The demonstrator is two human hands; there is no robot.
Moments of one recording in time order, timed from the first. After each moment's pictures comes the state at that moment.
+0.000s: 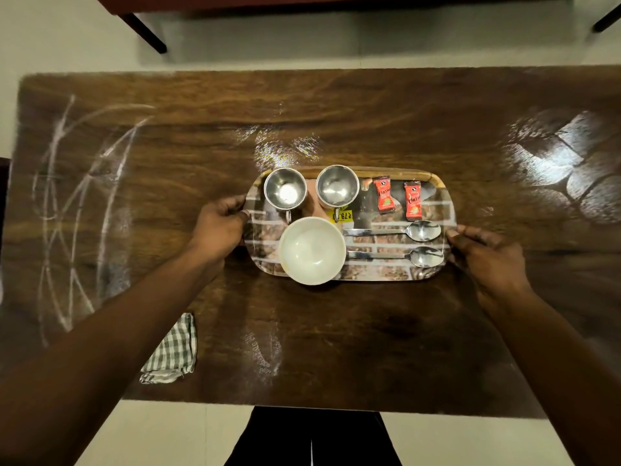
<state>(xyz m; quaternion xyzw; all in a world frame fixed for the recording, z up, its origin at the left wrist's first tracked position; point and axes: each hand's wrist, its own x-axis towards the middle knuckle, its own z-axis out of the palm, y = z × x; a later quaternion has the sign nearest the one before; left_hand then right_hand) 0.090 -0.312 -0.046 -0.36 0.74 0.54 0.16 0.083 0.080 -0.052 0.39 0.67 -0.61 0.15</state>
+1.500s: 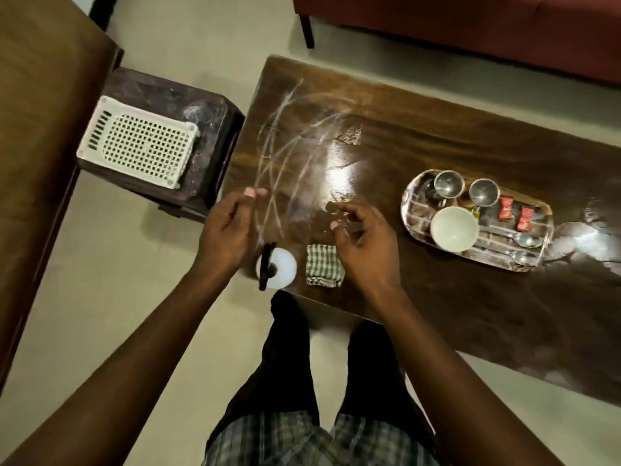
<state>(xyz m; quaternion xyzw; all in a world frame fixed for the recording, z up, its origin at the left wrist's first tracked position) 0.319 -0.537 0.182 -0.36 0.76 0.53 -0.04 0.247 -0.325 0.142 -0.08 0.85 -0.49 0.17</state>
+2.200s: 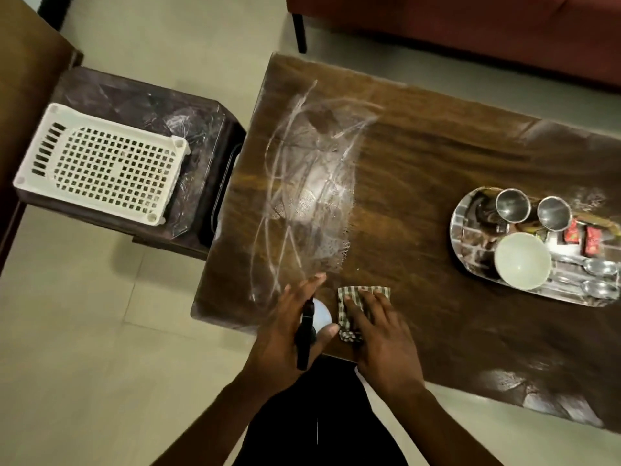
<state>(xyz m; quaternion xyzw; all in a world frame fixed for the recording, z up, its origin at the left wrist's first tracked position) 0.388 -0.547 -0.009 -0.11 0.83 0.55 0.05 0.331 -0.333 -0.028 -0.23 0.93 -0.11 0.28</state>
